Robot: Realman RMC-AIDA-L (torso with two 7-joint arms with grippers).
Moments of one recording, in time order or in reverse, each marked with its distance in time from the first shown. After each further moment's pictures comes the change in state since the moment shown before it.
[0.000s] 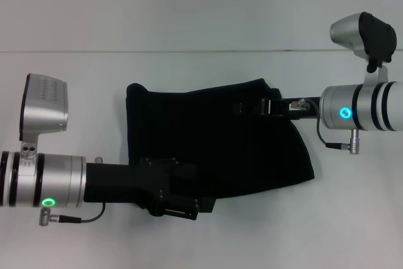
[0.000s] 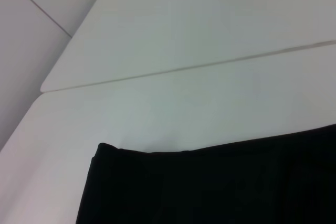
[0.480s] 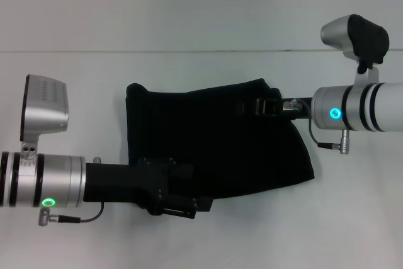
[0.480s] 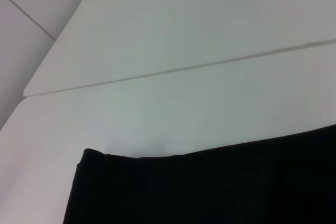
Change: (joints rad) left arm 0.002 -0.001 -0.003 -0.001 0.011 -0.022 -0.001; right arm 0.033 0.011 -0.002 0.052 0.005 0.084 -0.003
